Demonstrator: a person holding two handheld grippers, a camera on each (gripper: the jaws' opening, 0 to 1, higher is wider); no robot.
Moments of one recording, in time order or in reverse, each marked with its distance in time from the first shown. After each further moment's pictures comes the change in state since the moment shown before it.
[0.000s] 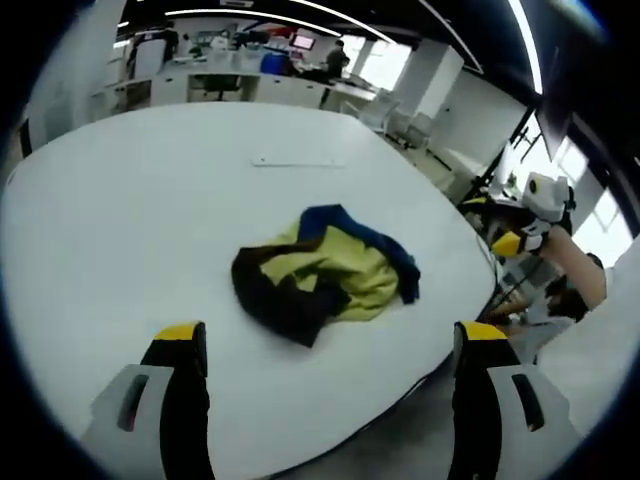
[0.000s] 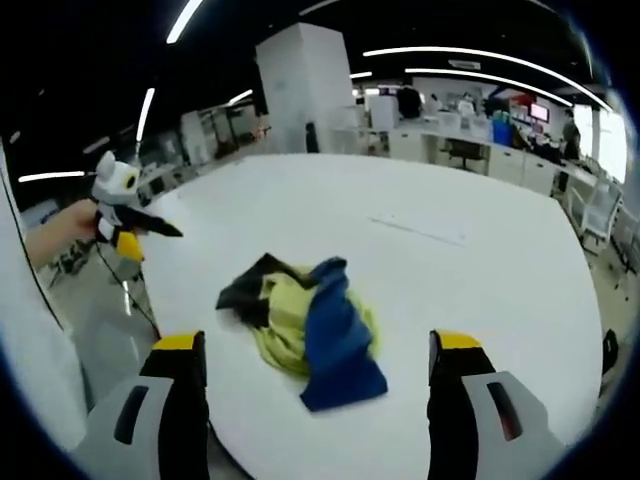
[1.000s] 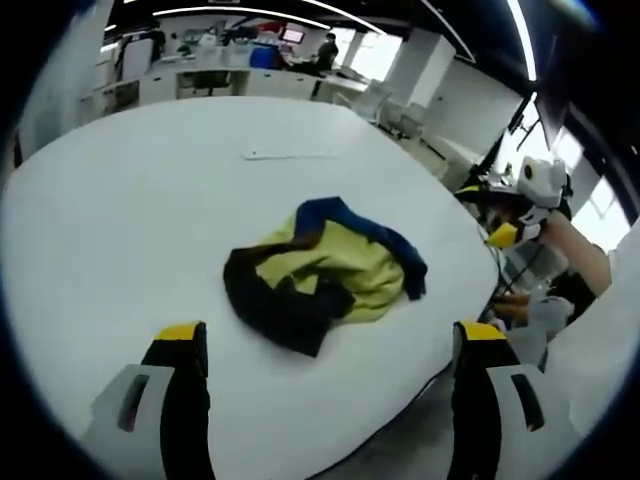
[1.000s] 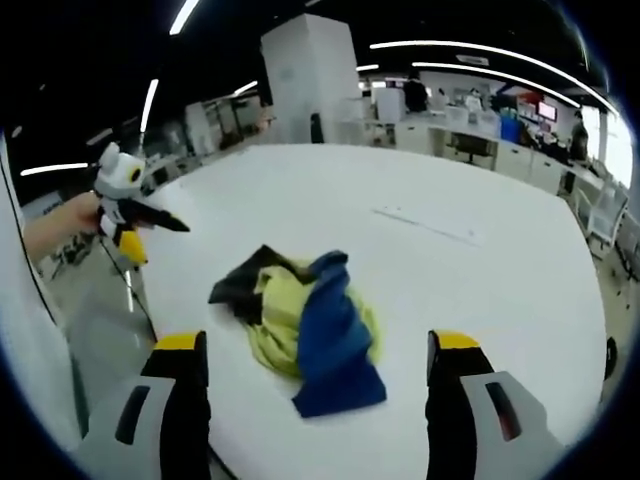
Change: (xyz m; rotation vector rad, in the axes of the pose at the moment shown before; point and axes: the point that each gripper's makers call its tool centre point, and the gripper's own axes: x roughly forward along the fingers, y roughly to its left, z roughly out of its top) left arm 0.029 0.006 -0.001 0.044 0.032 -0.026; right arm 0.025 -0.007 -0.002 -0.034 0.039 0.017
